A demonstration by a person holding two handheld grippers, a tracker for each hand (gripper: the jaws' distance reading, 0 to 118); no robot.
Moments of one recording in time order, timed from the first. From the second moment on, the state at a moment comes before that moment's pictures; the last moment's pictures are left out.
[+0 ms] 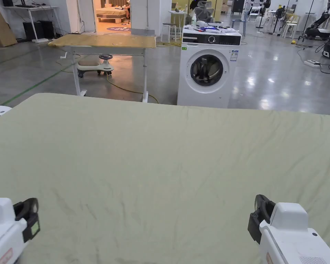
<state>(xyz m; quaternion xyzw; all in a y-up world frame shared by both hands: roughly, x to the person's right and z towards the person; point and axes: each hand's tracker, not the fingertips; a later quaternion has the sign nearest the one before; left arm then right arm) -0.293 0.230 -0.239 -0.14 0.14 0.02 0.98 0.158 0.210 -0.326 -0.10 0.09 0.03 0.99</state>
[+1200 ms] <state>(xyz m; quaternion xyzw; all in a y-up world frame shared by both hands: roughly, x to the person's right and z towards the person) -0.161 0.240 -0.278 -0.05 0.09 -0.04 0.99 0.150 0.203 -0.320 -0.07 0.03 0.04 1.00</state>
